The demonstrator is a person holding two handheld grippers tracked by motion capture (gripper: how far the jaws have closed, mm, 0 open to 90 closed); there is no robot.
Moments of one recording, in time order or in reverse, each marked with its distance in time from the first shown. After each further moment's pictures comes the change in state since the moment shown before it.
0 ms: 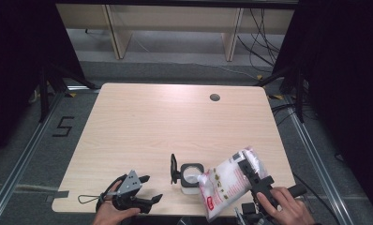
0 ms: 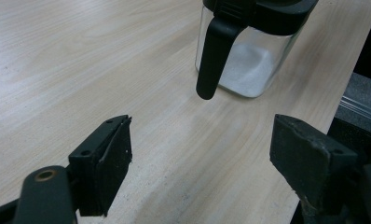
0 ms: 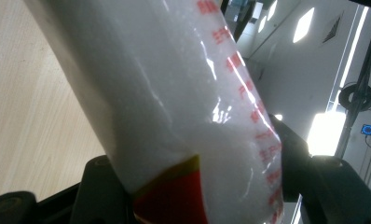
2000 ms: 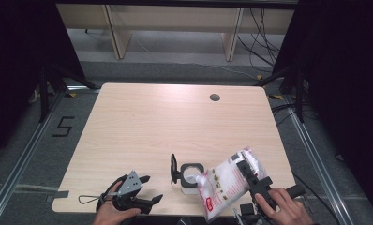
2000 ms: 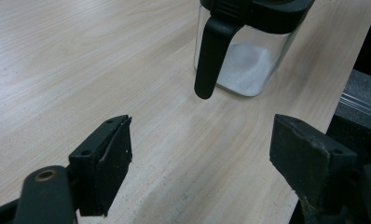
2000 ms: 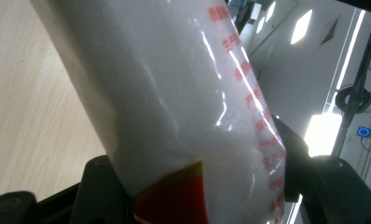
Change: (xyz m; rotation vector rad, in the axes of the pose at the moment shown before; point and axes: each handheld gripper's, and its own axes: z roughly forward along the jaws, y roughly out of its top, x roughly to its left) left arm -0.002 0.000 0.001 0.000 -0.002 0.008; right arm 0.002 0.004 0.001 -0.010 -0.019 -0.030
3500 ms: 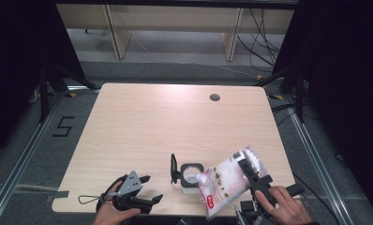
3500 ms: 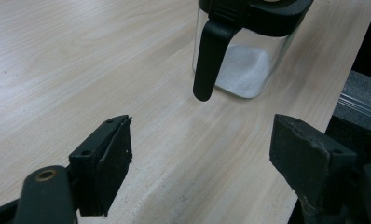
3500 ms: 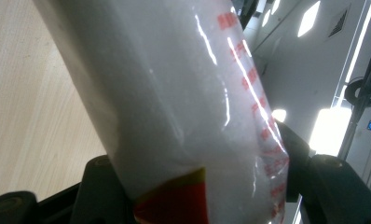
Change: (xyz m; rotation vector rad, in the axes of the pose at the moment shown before) left arm -0.001 0.000 0.000 -0.008 -0.002 0.001; right arm 0.008 -0.003 0.004 0.042 0.034 0.053
